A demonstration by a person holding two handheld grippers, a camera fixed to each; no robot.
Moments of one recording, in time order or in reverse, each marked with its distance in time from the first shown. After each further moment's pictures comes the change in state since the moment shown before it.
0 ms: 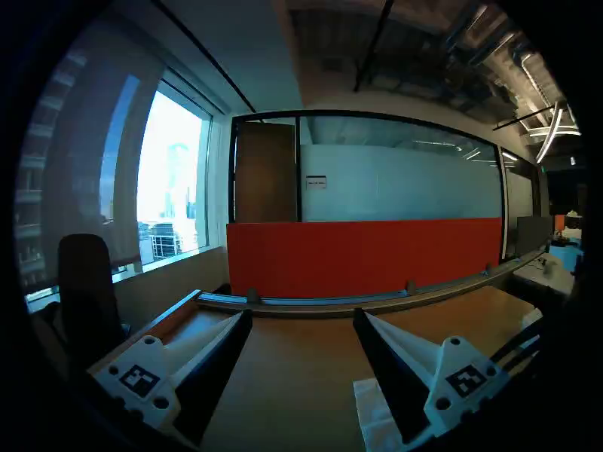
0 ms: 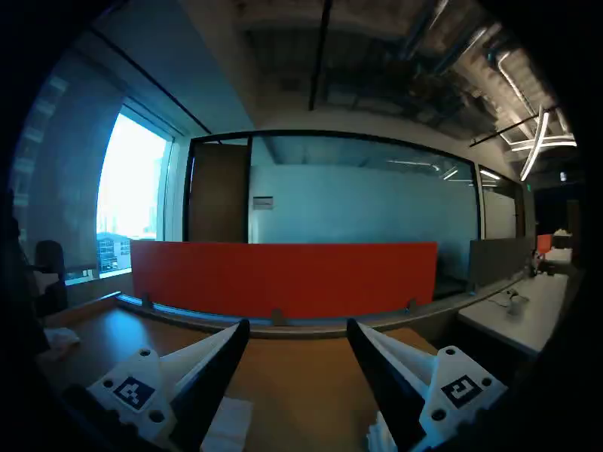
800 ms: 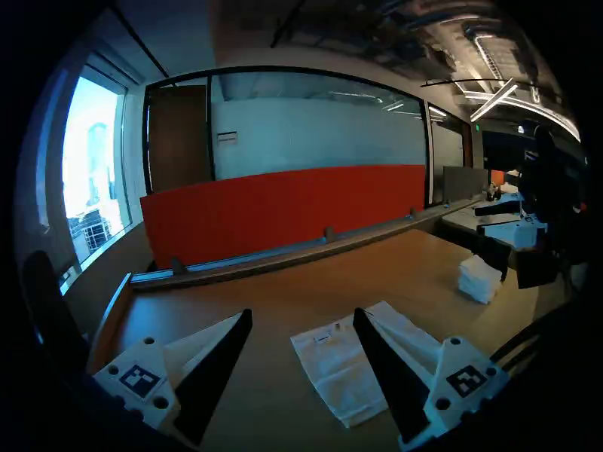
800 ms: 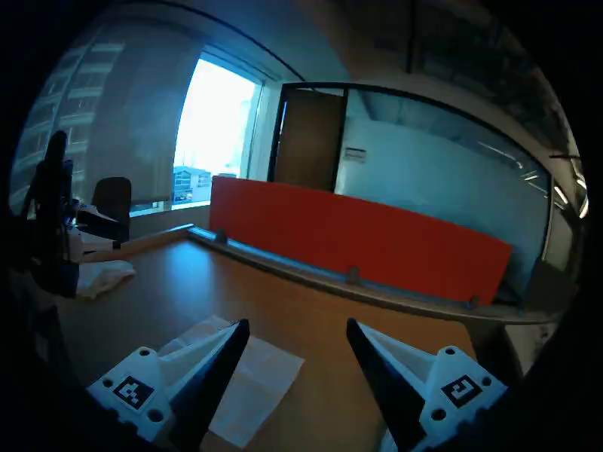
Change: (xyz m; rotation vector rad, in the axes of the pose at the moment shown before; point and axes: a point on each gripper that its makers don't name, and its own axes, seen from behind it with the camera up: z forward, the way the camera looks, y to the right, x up) left arm -0.051 0.083 -0.024 -0.396 -0.221 0.118; right arm -0.043 -0.087 -0.023 0.404 -0.255 -0.185
